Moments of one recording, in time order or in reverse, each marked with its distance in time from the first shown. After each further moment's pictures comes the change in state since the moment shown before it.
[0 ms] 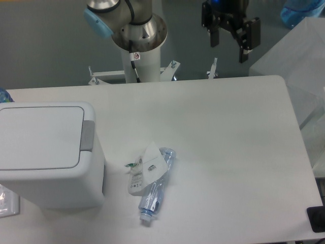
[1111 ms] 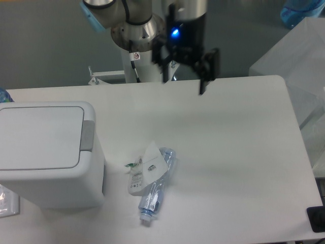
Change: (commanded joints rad) arm -0.331 -0.113 0.009 0.187 -0.084 -0.999
